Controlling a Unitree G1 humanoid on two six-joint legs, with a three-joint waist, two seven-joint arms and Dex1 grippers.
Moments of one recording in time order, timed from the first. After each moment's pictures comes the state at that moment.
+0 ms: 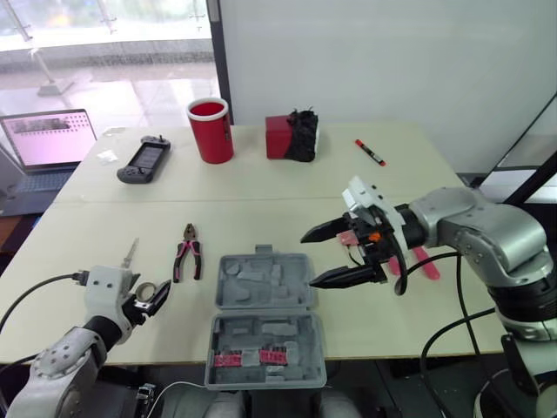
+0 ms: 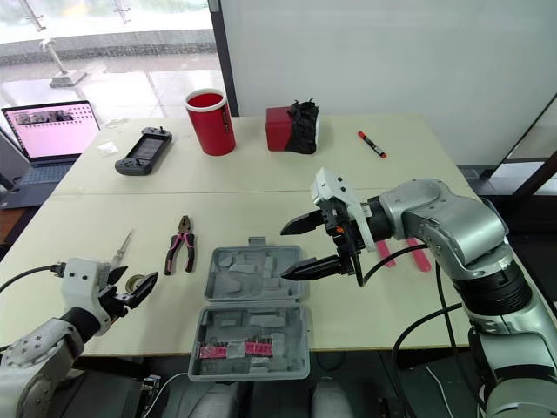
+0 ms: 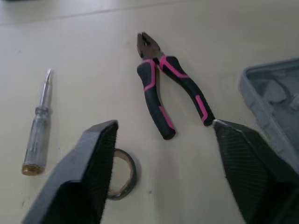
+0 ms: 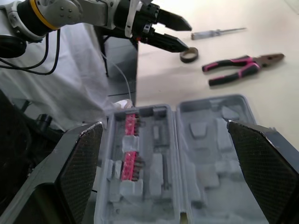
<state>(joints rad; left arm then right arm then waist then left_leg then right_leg) 0.22 0.47 0.33 -0.47 -0.37 0.64 -0.32 -0.74 -0.83 0.18 -0.32 0.66 0.95 1.25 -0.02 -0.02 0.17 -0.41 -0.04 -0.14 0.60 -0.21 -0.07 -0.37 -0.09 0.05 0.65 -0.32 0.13</state>
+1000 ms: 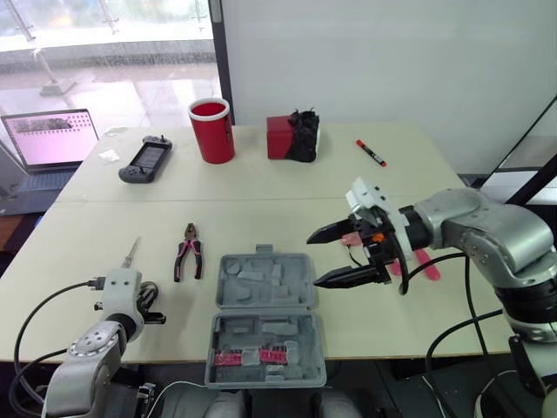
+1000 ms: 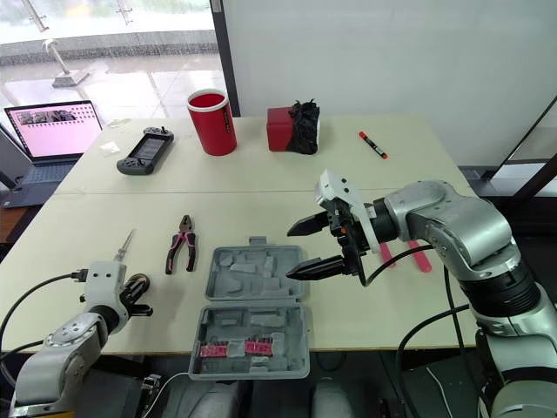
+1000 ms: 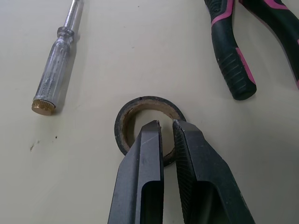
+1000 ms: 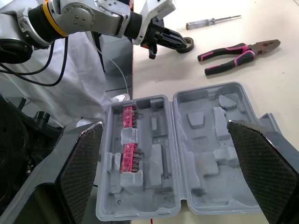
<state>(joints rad) 0.10 0.39 0.29 -0.25 -0.25 0.69 -0.19 -0.74 -0.85 0.18 -0.32 0.67 0.96 1.24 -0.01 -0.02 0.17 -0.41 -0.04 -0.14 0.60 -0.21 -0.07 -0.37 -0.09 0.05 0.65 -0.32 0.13</state>
